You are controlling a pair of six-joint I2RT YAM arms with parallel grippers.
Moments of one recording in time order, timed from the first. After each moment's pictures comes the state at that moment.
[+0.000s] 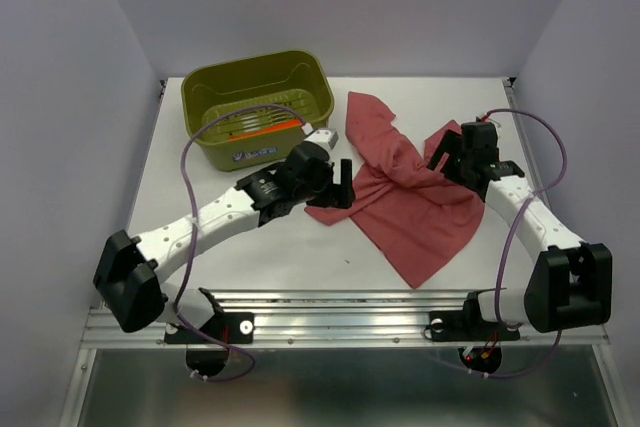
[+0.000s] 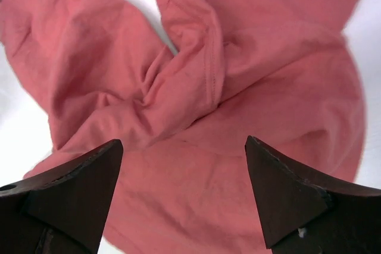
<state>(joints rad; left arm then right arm) -0.82 1.31 1.10 -0.44 -0.10 -0.58 0.15 1.30 0.93 -0.38 0.15 0.55</state>
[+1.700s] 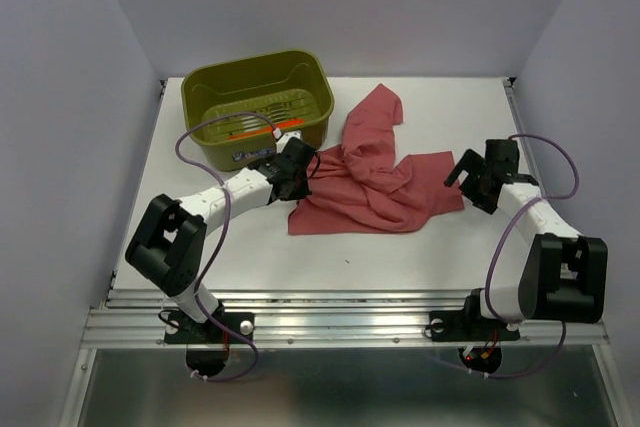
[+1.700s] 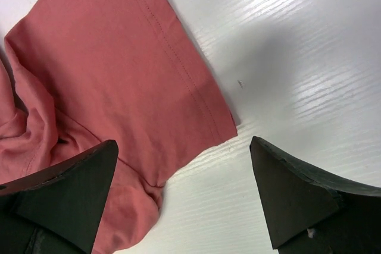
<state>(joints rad) -0.65 1.60 1.07 -0.43 -0.26 -0.66 -0.10 1.34 0.80 -0.38 0.05 0.54</state>
